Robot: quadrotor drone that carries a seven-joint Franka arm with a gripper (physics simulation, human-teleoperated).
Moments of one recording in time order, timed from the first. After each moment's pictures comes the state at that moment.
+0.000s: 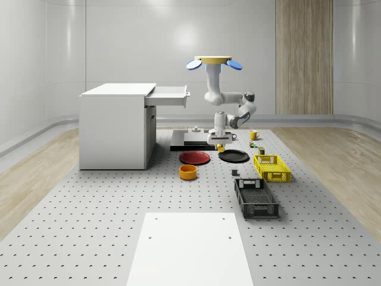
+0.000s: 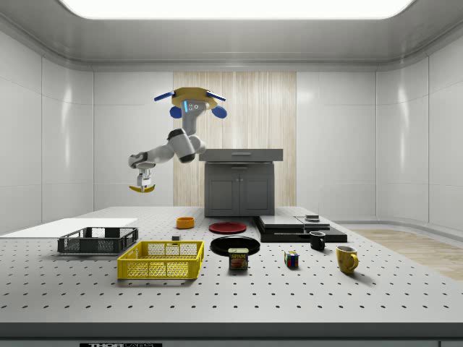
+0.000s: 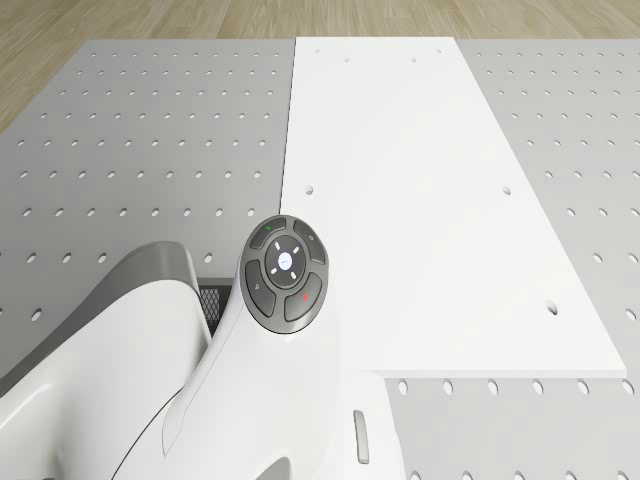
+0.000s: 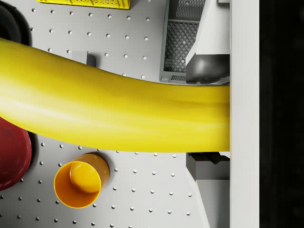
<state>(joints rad) 1.26 -1.55 -1.18 -2.70 1.93 1.72 -0.15</state>
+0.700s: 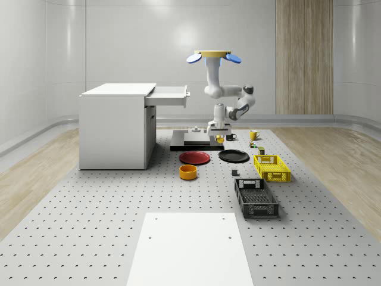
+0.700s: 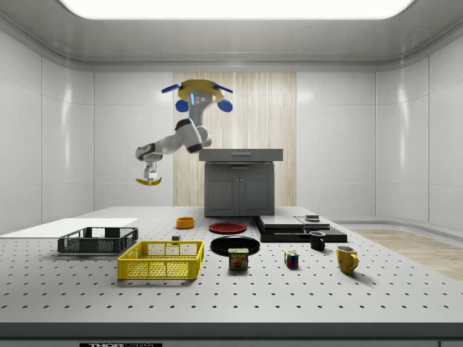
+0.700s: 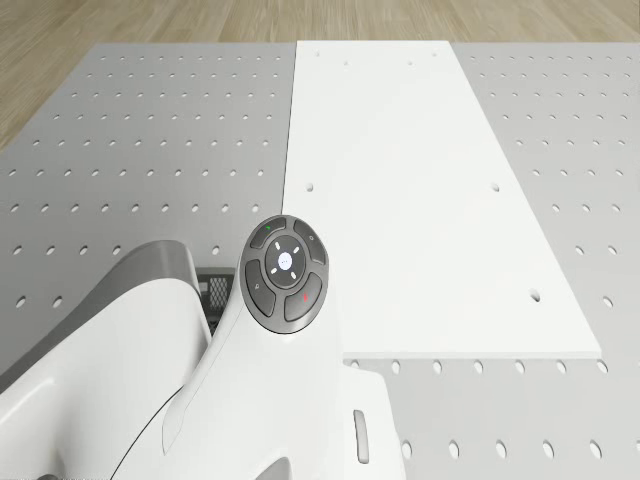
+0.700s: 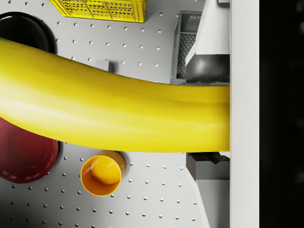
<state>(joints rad) 1.27 -1.57 -1.18 -2.70 1.92 1.74 -0.16</state>
